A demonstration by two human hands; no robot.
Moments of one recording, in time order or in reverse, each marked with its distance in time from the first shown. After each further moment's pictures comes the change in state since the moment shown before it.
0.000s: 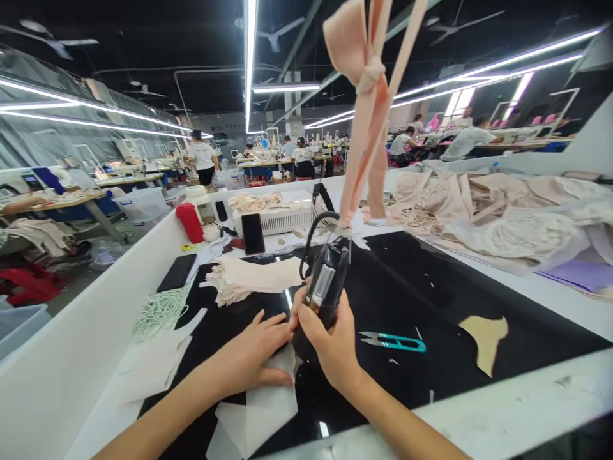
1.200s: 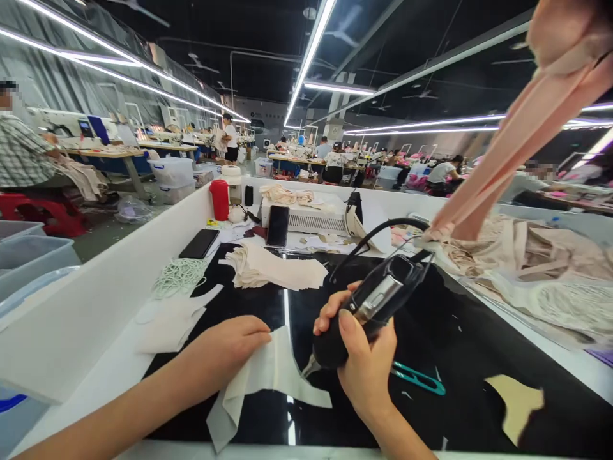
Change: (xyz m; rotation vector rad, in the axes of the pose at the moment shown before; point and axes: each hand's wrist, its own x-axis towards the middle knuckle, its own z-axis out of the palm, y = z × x) left_hand -0.062 0.001 0.015 0.117 0.377 -0.056; right_hand -0.004 -0.007 -0.008 0.068 -0.060 -0.064
